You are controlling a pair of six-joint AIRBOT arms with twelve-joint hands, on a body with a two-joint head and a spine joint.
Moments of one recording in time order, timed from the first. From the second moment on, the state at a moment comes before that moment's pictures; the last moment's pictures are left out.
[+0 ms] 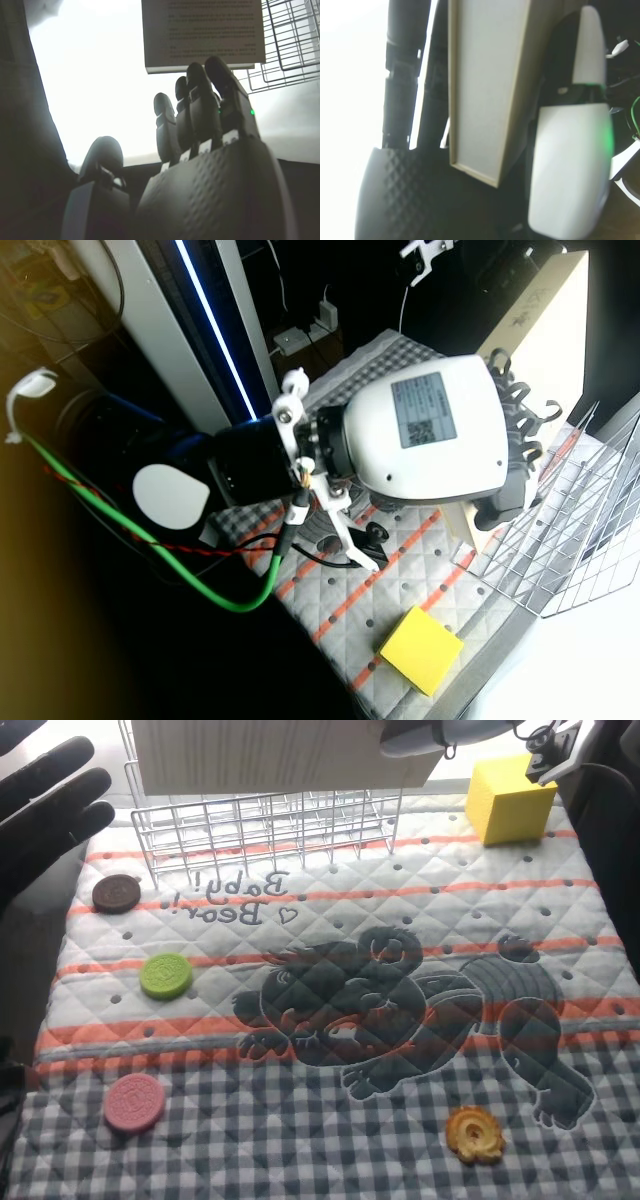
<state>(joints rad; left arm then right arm) 1.10 -0.71 0.88 -0.27 -1.12 0.01 -0.20 -1.30 1.64 -0.48 0.74 -0.40</state>
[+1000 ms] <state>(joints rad) 1.10 -0.72 0.88 -0.26 -1.11 0.01 -0.10 -1.30 1.62 -0.68 0.66 -0.39</state>
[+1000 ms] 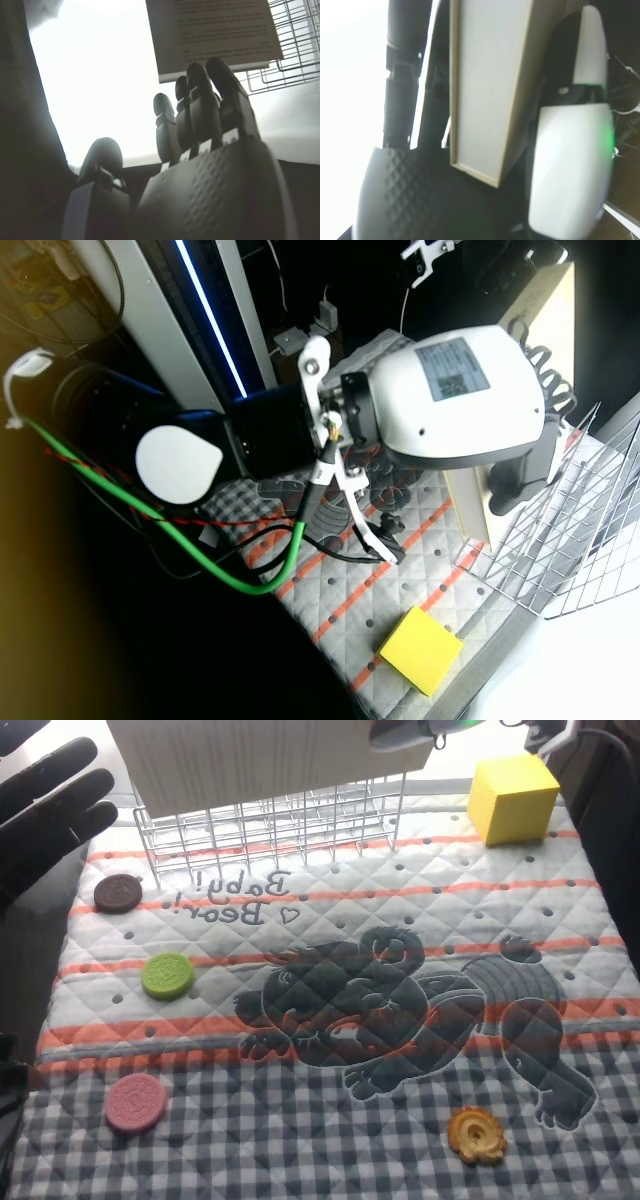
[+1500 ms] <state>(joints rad) 1.09 -0.72 0.89 -0.24 -1.12 0.01 -0.09 -1.31 1.66 -0.70 0.65 -0.39</state>
